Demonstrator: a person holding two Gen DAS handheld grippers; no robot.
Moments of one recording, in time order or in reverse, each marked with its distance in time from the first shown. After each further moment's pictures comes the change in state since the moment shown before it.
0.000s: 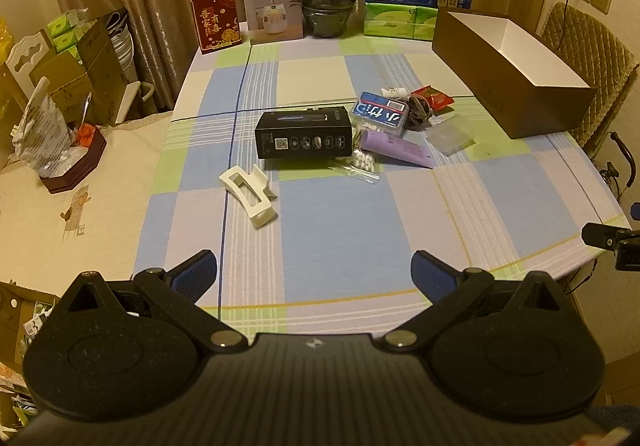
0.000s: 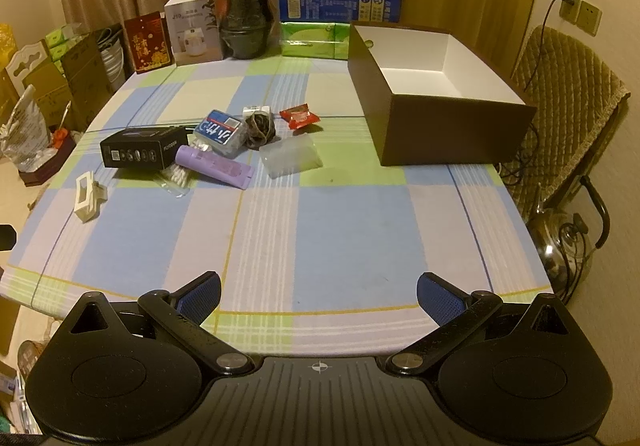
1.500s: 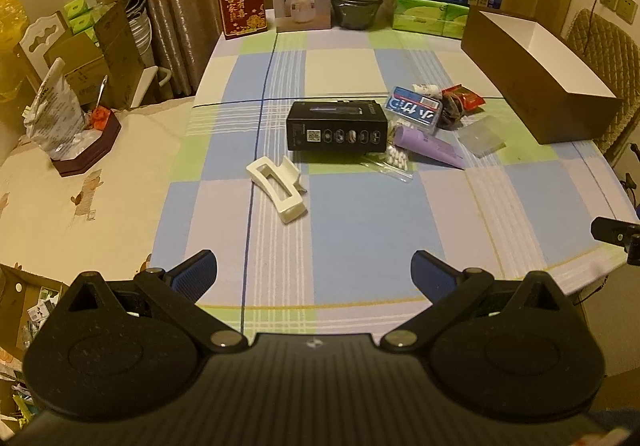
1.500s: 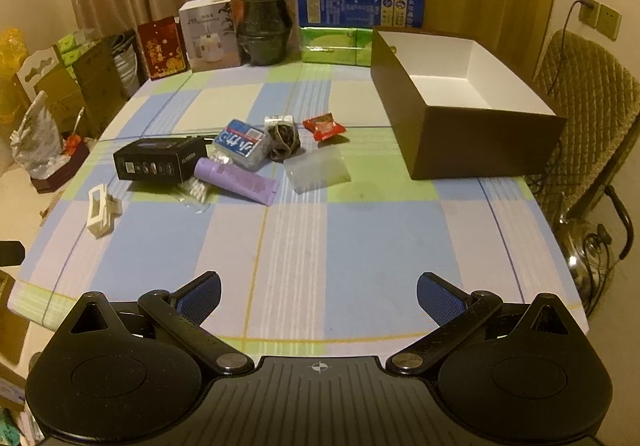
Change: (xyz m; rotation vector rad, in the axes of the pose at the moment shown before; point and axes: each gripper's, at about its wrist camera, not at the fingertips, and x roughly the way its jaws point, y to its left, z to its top) left arm 0.022 0.026 0.003 -0.056 0.024 0.047; right arm 0.024 0.017 0.017 -0.003 -0.015 0.055
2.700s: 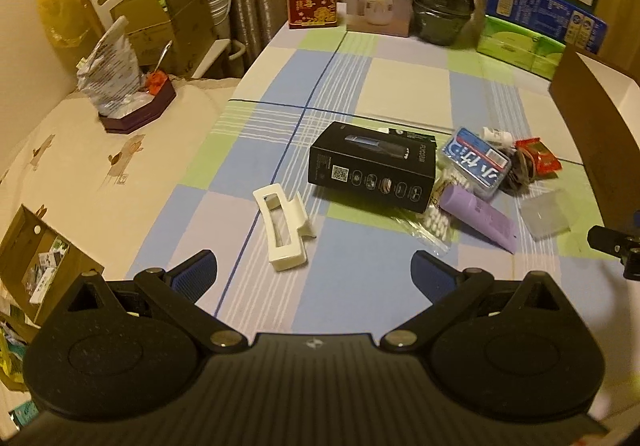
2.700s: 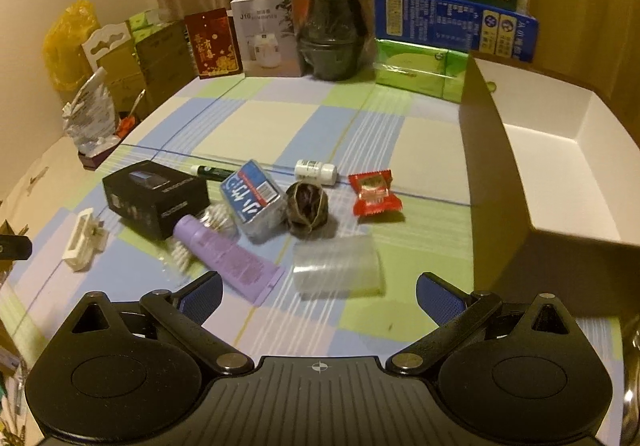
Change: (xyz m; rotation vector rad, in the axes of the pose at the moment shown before) left arm 0.073 -0.038 0.057 -0.250 0.021 0.206; right arm 0.142 -0.051 0.098 -0.217 -0.019 0.258
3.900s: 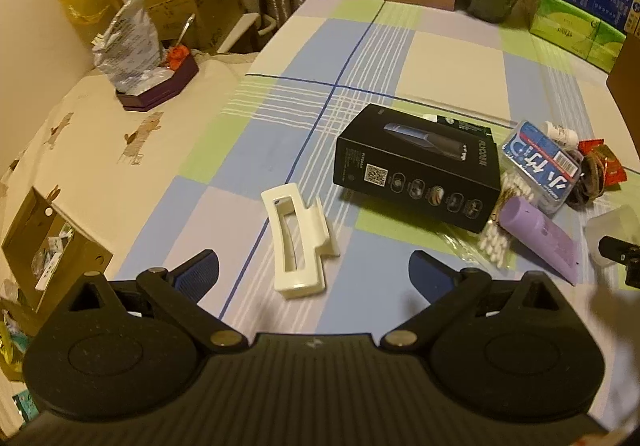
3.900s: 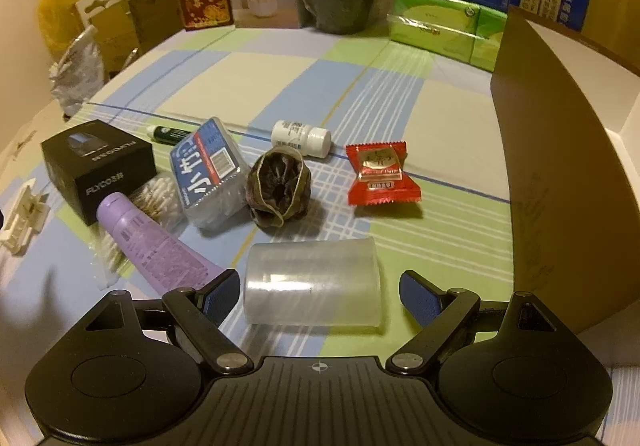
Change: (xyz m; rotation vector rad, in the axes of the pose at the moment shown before) left arm 0.078 0.001 0.018 -0.030 0.075 0.087; right arm 0.097 -0.020 0.006 -0.052 0.096 -0.009
